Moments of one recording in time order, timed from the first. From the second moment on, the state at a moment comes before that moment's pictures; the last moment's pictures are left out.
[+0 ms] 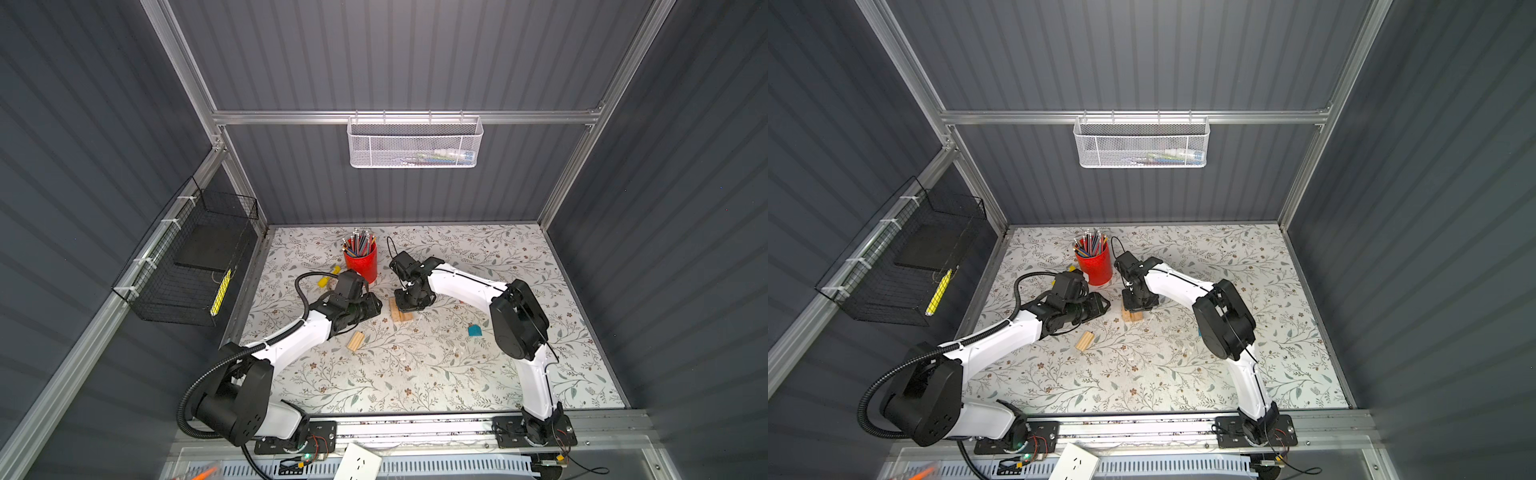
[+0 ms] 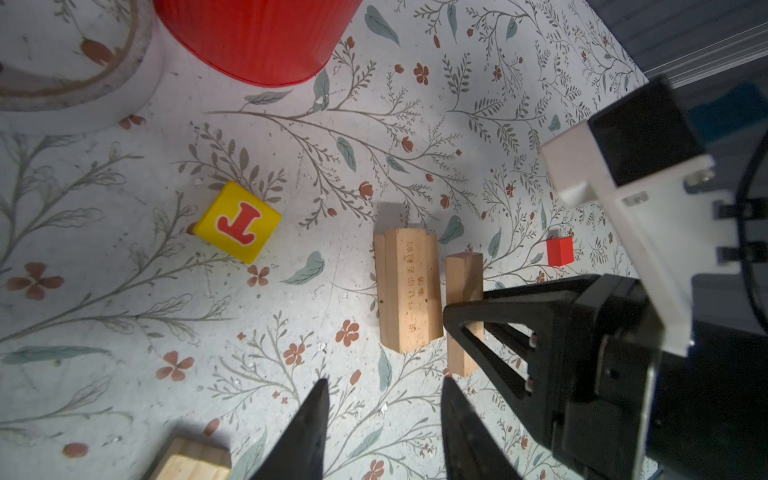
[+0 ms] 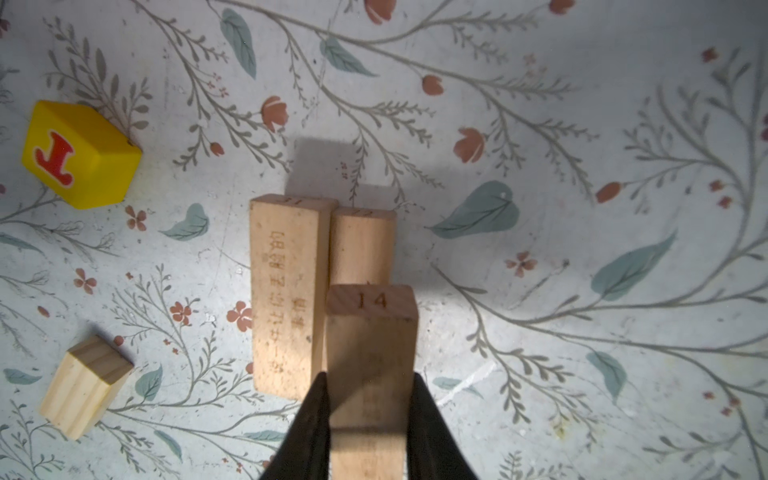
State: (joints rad) left arm -0.53 1.42 0.82 -0.22 0.14 -0.75; right arm 0.75 2.13 1.69 -0.88 -0.04 0.50
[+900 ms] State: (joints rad) left arm -0.53 1.42 0.82 -0.22 0.14 -0.75; right arm 0.75 2.17 1.72 -0.89 -0.04 0.50
